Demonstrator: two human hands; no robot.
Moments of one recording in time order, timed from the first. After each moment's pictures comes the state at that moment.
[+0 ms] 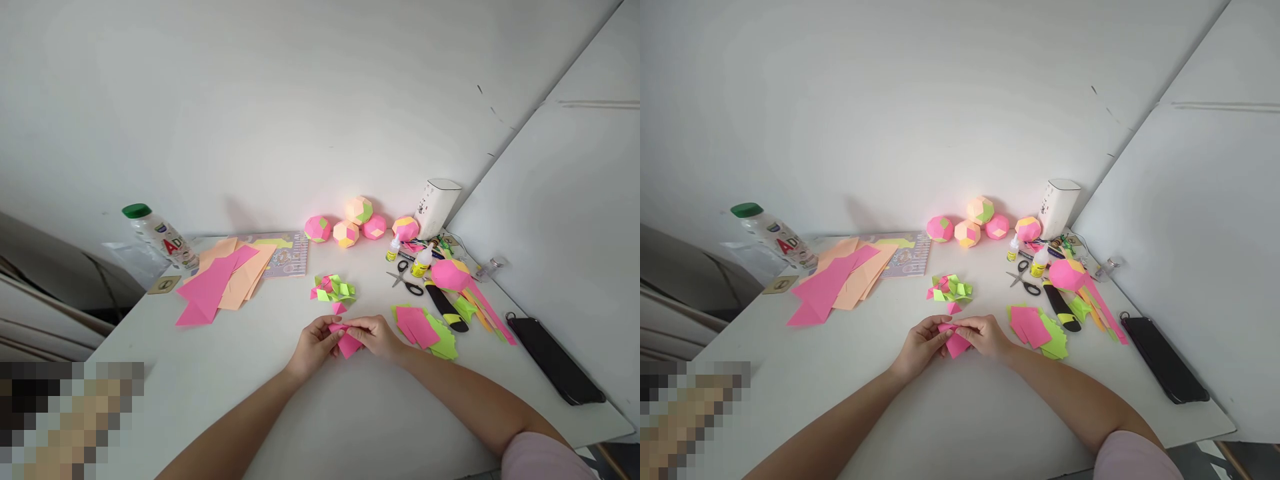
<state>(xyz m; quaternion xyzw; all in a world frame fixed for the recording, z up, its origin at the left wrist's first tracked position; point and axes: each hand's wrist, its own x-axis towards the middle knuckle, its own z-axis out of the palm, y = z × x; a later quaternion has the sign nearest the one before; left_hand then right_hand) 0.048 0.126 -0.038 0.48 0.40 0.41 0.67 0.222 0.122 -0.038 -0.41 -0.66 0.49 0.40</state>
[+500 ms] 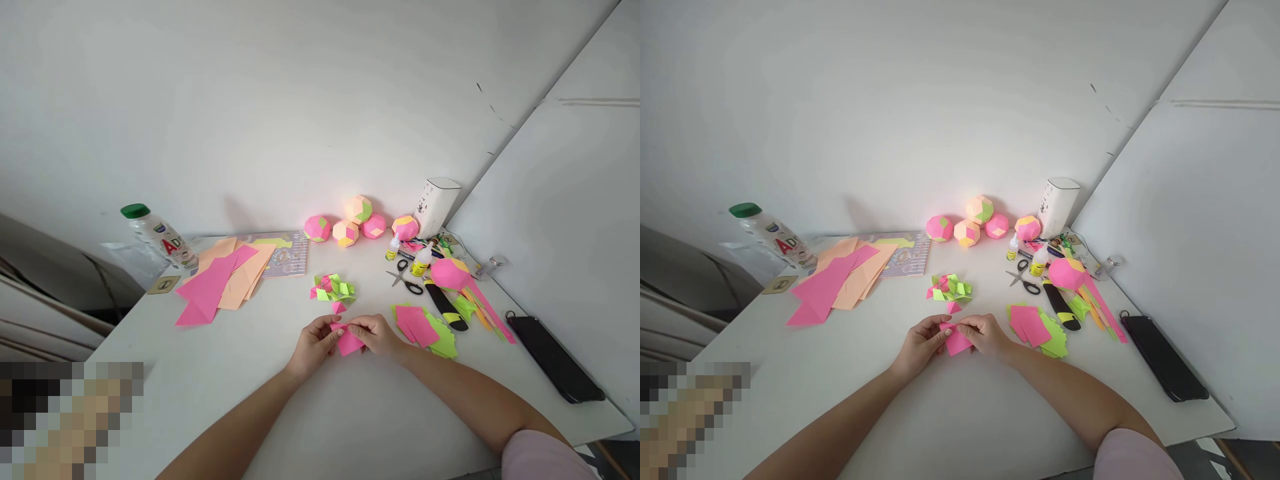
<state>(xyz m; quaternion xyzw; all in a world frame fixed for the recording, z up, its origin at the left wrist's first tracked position) 0.047 0.125 -0.037 0.50 0.43 0.40 0.64 0.224 0.123 -0.041 -0.43 -0.64 0.51 0.38</state>
